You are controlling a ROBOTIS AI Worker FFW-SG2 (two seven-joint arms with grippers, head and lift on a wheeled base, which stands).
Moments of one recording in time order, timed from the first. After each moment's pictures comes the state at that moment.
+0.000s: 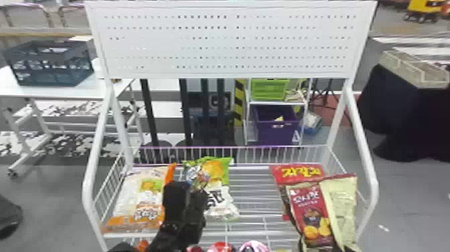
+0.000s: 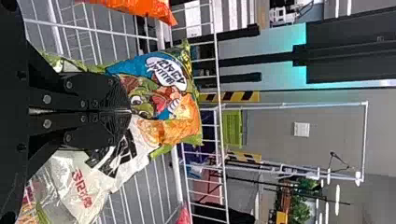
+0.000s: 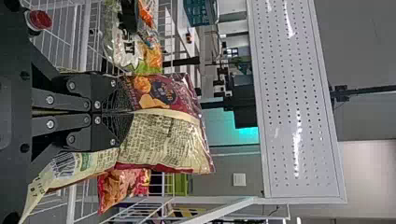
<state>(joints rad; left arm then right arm) -0.10 0.29 -0.50 -1.63 0.41 0.33 0.32 0.87 -0.25 0.05 -2.30 -0.19 -0.09 0.04</state>
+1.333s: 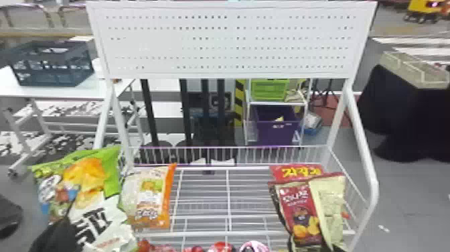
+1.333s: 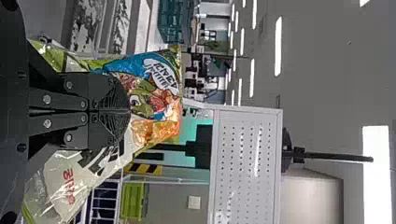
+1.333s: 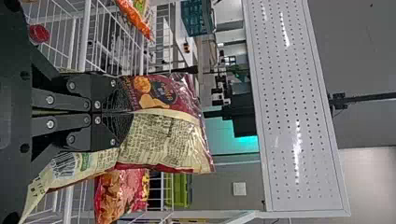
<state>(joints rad) 0.91 0.32 0.03 -2.34 0.24 -0.23 0.31 0.84 -0.26 0.10 -2.29 -0.19 -0.09 0.04</state>
